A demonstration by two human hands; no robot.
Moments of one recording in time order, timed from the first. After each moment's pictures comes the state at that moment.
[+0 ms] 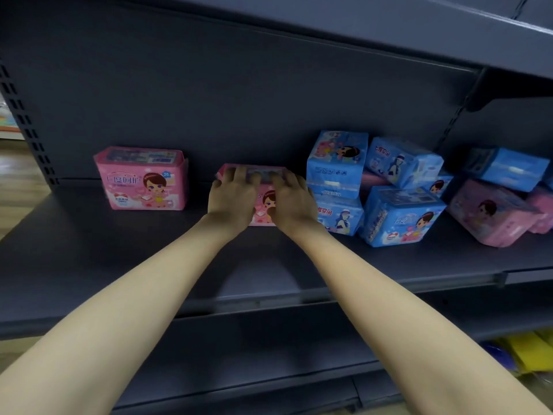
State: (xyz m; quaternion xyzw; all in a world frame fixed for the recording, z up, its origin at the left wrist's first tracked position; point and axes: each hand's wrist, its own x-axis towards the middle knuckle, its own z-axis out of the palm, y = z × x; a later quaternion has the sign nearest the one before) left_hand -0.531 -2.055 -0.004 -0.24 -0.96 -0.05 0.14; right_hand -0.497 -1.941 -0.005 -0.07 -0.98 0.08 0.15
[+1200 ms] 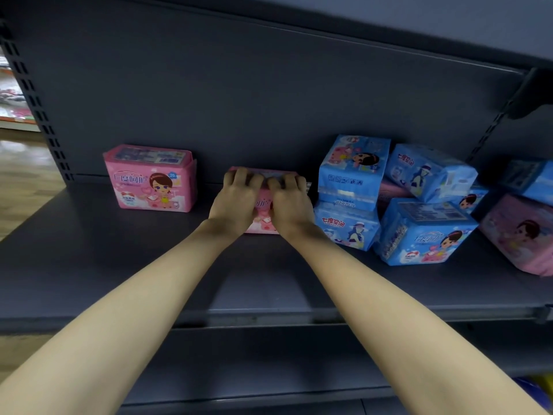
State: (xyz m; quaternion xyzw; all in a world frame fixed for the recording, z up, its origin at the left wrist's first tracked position) left_hand -0.555 -2.052 -0.020 -0.23 -0.95 -0.15 0.14; right_hand -0.525 -1.941 -0.012 -0.02 -0.99 0.05 0.15
